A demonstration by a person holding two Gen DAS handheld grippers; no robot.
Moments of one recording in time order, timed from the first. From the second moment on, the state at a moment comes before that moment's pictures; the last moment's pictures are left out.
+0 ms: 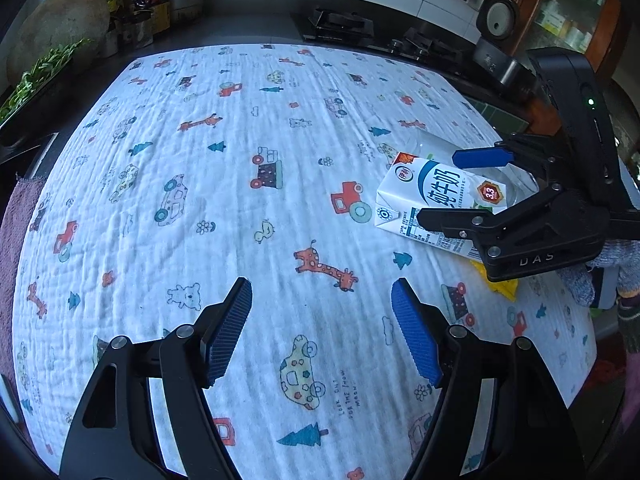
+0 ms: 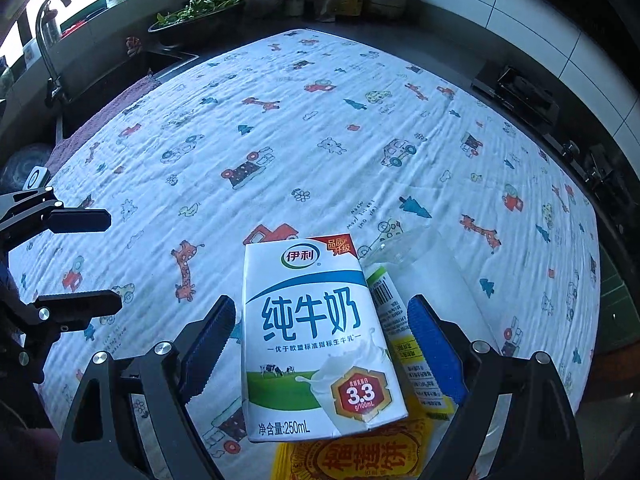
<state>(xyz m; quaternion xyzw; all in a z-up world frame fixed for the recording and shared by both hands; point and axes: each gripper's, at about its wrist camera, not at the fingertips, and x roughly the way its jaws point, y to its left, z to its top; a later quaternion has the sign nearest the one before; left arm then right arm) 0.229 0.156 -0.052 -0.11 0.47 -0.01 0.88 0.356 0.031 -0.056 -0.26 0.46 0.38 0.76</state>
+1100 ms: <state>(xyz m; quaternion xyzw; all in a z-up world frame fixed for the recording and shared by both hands) 0.240 0.071 -0.039 -0.05 0.46 -0.11 0.88 0.310 -0.079 0.010 -0.15 0.40 0.31 0.85</state>
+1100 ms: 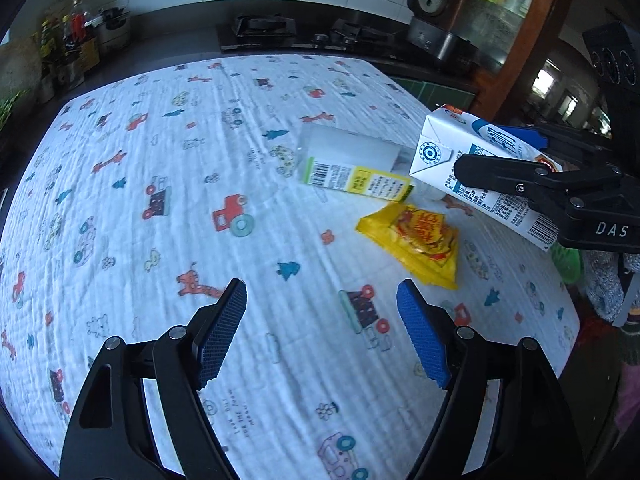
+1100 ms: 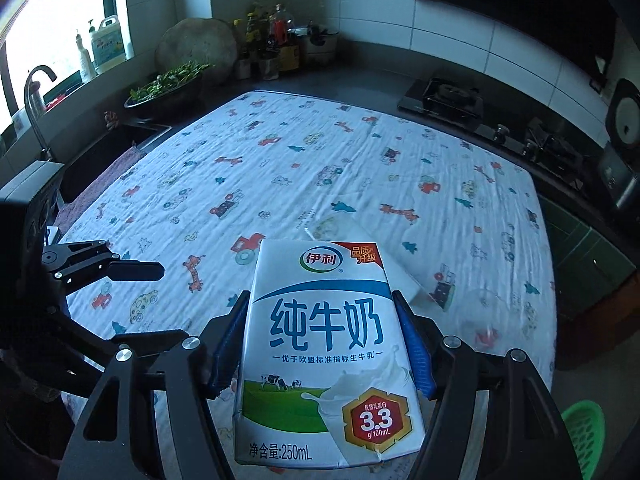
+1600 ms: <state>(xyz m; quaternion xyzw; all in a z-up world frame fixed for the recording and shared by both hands) 0.292 -0.014 -0.043 0.06 0.47 -0.19 0.86 0.278 -0.192 0.015 -0.09 0.40 0.23 0.88</state>
